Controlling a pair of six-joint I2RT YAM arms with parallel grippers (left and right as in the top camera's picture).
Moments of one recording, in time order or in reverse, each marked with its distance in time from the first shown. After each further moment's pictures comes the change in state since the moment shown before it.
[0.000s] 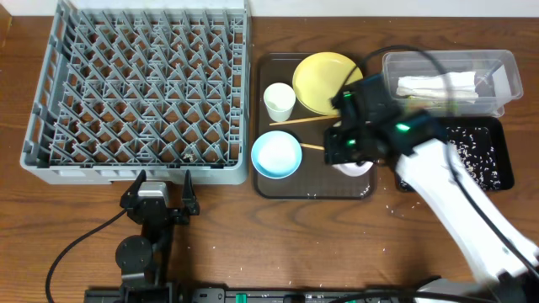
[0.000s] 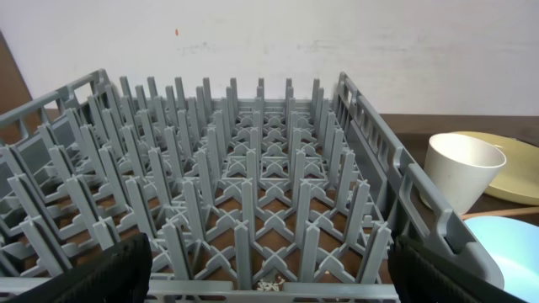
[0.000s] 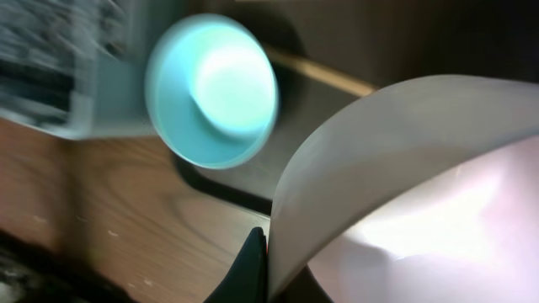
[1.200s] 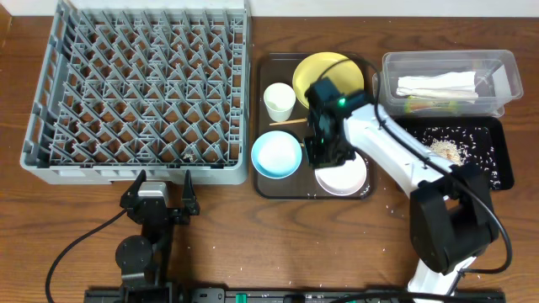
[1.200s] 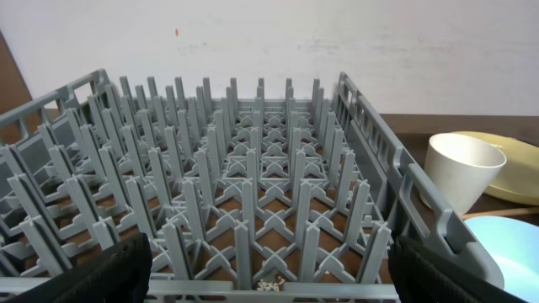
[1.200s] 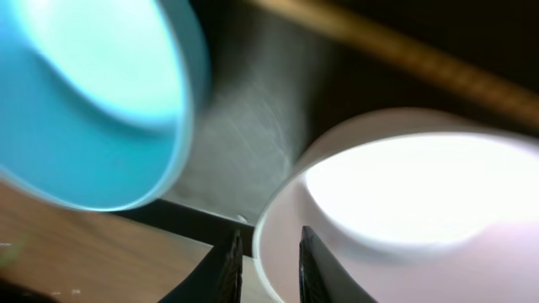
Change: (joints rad) left arm 0.000 0.000 0.000 0.000 0.000 0.000; right arm 0.026 0.369 0.139 -0.095 0.032 -0.042
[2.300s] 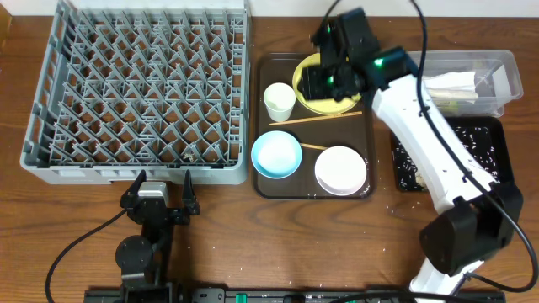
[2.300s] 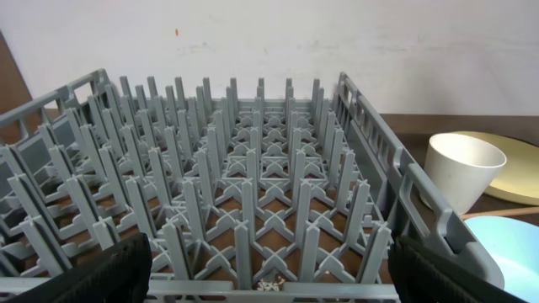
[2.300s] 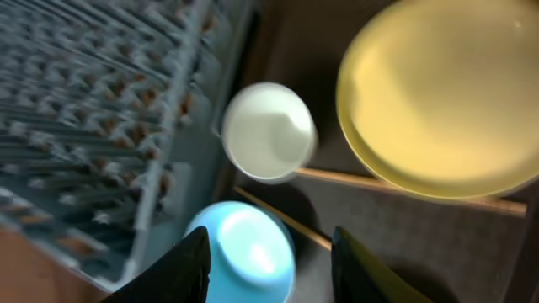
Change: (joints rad) left arm 0.000 0.000 0.000 0.000 0.000 0.000; right arm -0.078 -0.030 0.393 0.134 -0.047 -0.029
